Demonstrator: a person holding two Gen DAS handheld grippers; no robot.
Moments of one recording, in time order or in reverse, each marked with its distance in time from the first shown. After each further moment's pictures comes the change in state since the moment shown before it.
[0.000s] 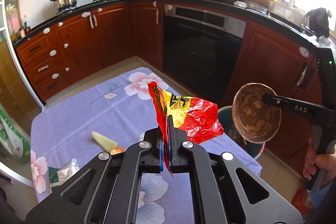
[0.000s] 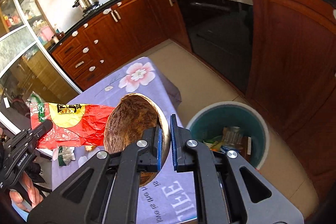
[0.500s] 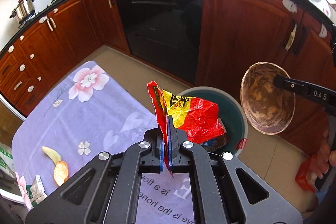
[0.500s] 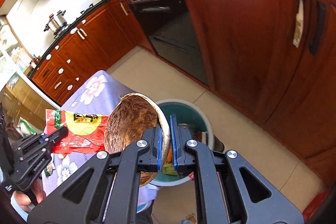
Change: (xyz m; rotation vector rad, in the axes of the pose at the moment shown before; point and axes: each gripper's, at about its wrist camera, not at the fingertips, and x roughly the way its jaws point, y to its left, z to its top) left arm 0.097 -0.135 0.006 0.189 0.170 -0.071; right arm -0.024 -0.142 -0.016 0.180 -0.022 -0.090
